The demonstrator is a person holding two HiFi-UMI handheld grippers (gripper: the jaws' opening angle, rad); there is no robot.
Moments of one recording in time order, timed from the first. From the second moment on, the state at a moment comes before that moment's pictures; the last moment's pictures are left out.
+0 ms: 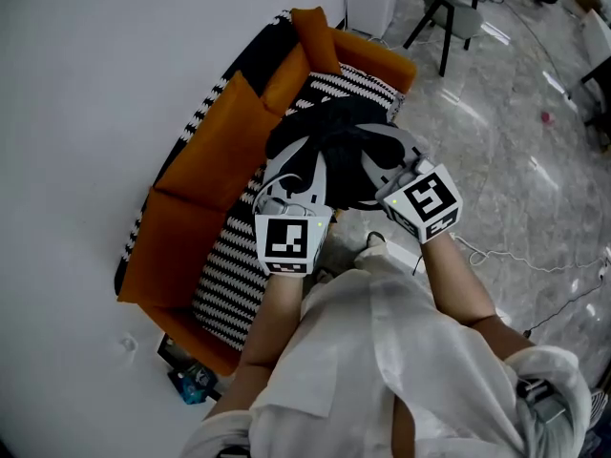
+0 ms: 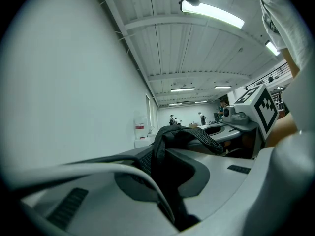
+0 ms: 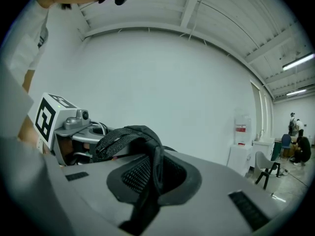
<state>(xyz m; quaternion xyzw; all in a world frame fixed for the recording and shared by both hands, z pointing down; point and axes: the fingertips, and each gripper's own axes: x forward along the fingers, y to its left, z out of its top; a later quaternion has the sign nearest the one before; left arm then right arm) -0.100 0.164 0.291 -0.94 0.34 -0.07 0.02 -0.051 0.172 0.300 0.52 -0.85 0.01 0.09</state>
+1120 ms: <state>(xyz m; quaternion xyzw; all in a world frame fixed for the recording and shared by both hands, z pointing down) -0.009 0.121 0.320 -0.93 0.36 -0.10 0.00 0.039 0.124 0.327 0.46 -0.88 0.04 0.09</state>
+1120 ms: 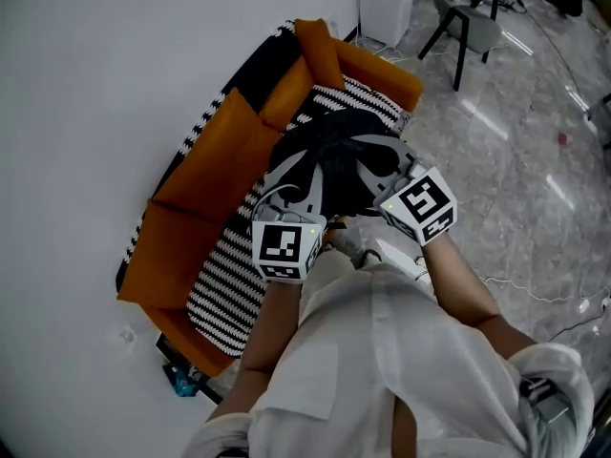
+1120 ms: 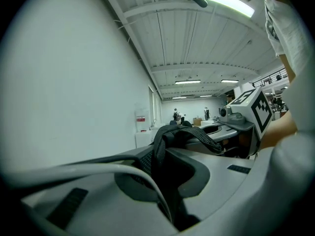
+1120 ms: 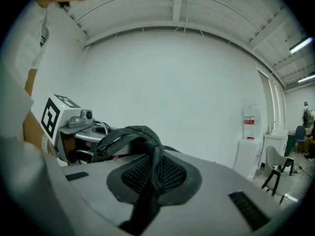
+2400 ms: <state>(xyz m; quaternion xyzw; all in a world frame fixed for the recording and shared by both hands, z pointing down) 0.033 -0.138 0.390 -0.94 0.32 -0.13 -0.08 0.081 -0.136 0.400 0.42 -0.89 0.11 0.13</state>
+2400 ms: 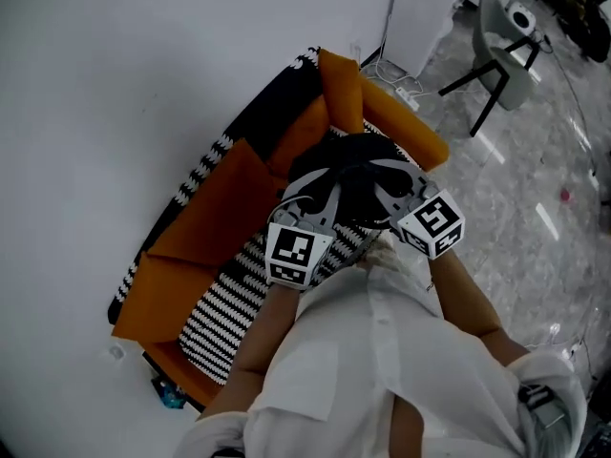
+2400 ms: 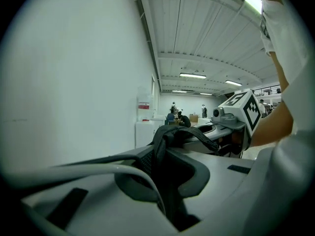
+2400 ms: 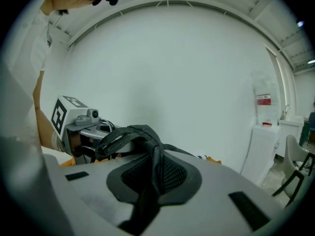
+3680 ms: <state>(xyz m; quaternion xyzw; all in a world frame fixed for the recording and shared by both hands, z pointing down) 0.003 -0.243 0.635 -0.84 0.40 -0.22 -0.30 0.051 -0.246 0.643 0.30 -0.88 0.26 0.27</state>
